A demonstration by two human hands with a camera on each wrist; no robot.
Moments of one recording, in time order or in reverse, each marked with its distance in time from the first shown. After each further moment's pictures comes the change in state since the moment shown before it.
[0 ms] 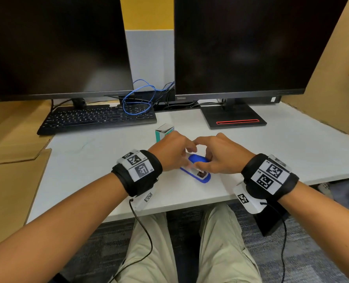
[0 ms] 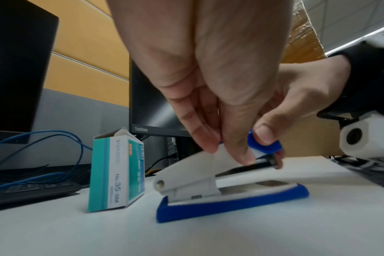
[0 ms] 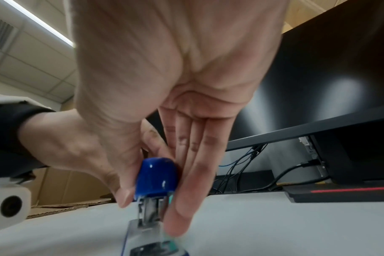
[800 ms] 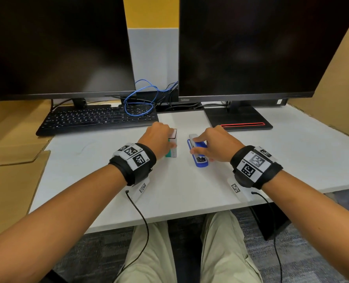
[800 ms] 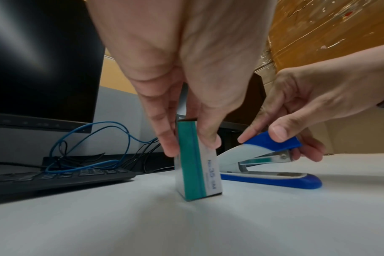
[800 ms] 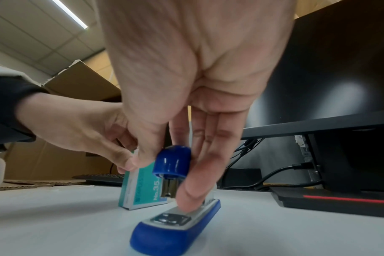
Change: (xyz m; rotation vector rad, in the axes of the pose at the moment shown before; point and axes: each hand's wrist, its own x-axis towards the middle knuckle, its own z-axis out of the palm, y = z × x) left_hand 0.033 -0.053 -0.007 0.120 0.083 -0.378; right_hand 0.055 0.005 -0.001 -0.103 0.020 0.143
